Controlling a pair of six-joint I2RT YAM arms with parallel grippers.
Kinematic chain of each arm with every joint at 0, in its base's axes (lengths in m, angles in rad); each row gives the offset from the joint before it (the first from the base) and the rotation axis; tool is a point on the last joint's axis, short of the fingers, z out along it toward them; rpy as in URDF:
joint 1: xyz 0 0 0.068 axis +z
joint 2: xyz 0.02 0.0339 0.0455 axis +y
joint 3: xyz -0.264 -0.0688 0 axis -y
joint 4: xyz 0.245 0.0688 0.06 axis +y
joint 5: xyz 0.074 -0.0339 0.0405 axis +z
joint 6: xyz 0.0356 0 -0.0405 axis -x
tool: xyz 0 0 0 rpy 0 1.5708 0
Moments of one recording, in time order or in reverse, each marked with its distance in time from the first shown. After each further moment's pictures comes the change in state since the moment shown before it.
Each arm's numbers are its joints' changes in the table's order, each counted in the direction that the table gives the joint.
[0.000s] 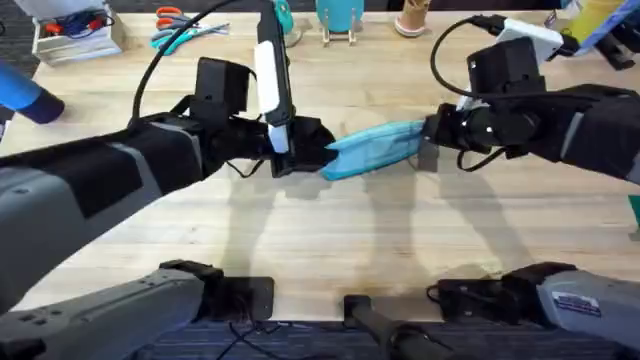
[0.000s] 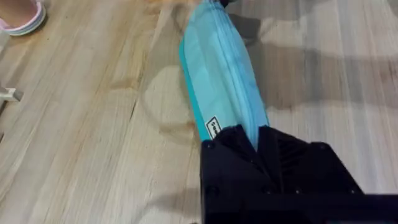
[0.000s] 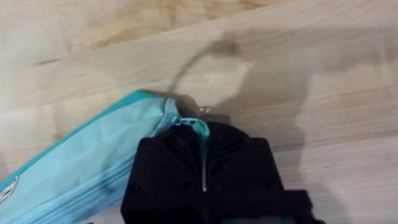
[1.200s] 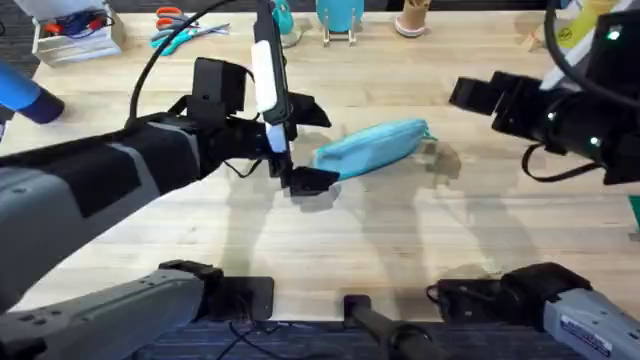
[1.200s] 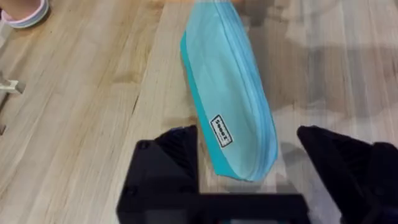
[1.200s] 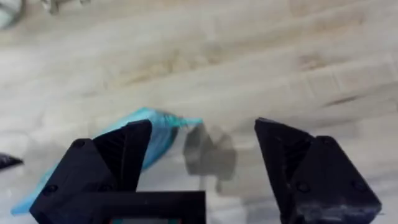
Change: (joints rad) left arm 0.012 0.000 -0.001 0.004 0.003 0.001; right arm -0.031 -0.461 0.069 0.246 -0.111 0.068
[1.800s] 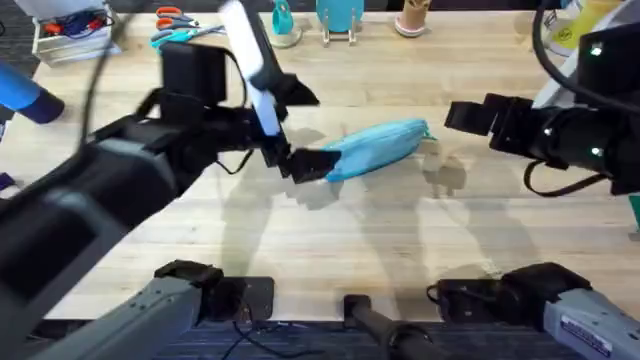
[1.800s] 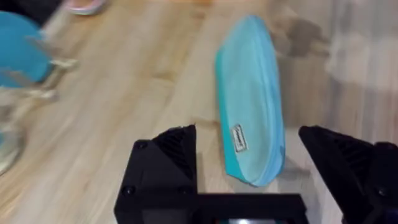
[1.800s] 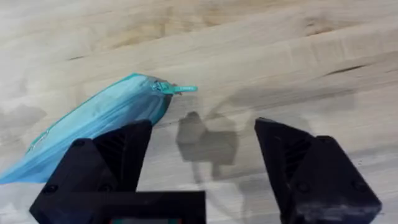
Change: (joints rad) left arm 0.000 -0.197 0.017 0.010 0.114 0.293; right arm 0.000 -0.004 0.000 0.133 0.047 0.004
